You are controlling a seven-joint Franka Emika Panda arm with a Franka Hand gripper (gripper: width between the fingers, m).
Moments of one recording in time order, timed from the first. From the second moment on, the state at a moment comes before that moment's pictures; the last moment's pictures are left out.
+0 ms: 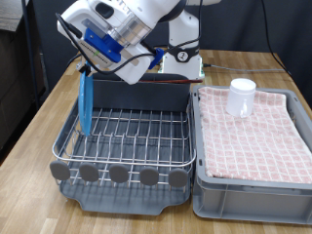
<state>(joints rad) 0.08 0.07 -0.35 -2.22 -1.11 2.42 1.03</state>
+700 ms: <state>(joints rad) 0.08 0.12 -0.39 -2.24 -1.13 2.52 1.05</state>
